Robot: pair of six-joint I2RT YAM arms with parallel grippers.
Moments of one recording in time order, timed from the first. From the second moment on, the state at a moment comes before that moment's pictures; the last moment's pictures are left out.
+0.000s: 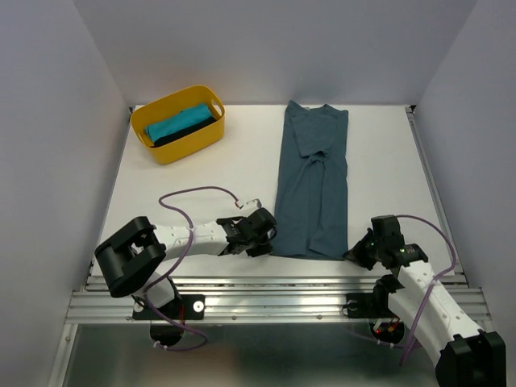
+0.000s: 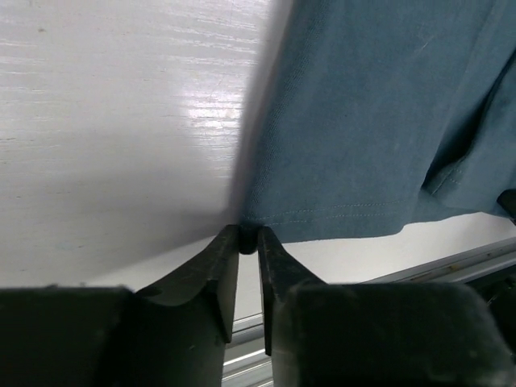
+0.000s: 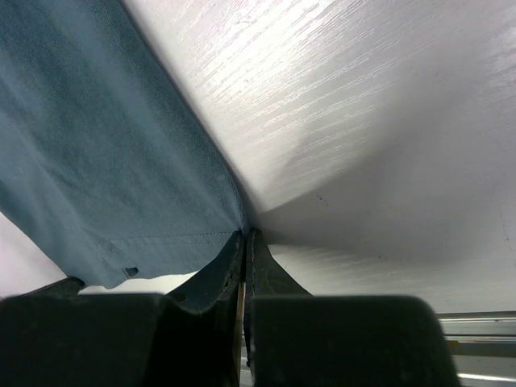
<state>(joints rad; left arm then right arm) -1.03 1.49 0.72 -0.25 -0.14 -1.19 0.19 0.68 0.28 -0.66 -0.15 0.97</state>
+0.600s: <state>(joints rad) -1.03 1.44 0.72 -0.23 -0.13 -1.20 0.19 0.64 0.28 -0.70 -0.14 0.97</state>
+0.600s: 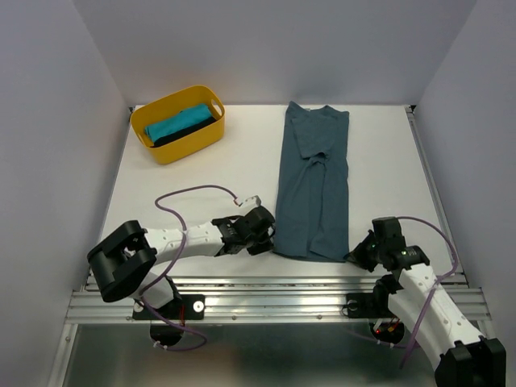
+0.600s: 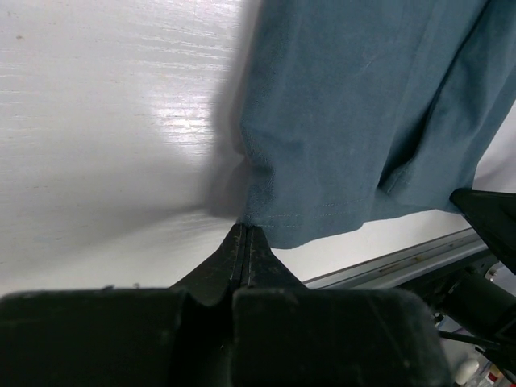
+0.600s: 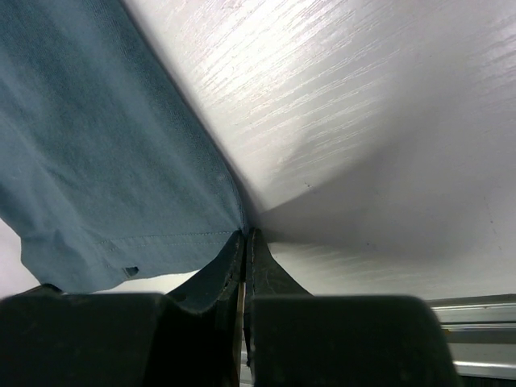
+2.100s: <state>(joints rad) -1.07 1.41 0.72 -0.28 -0.16 -1.19 0.22 0.74 0.42 -0.81 -0.12 0.86</state>
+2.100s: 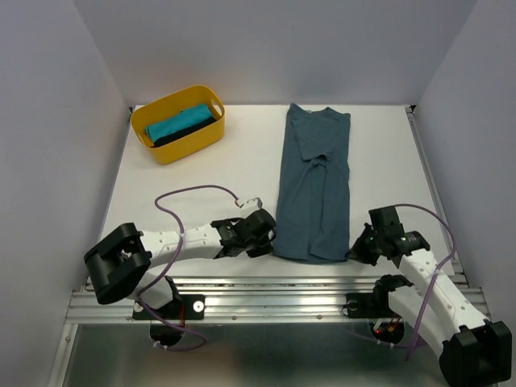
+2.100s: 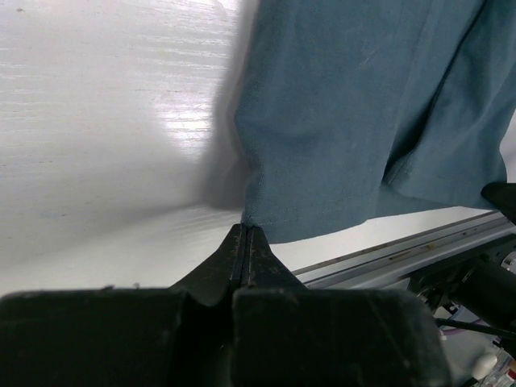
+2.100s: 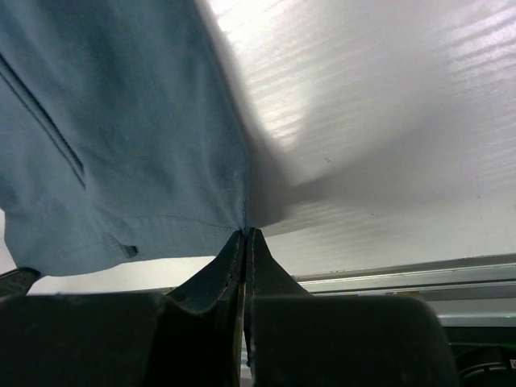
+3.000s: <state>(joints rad) -1.07 1.40 0.88 -0.37 -0.19 -1.11 0.26 0.85 0.56 -0.79 -0.06 0.84</state>
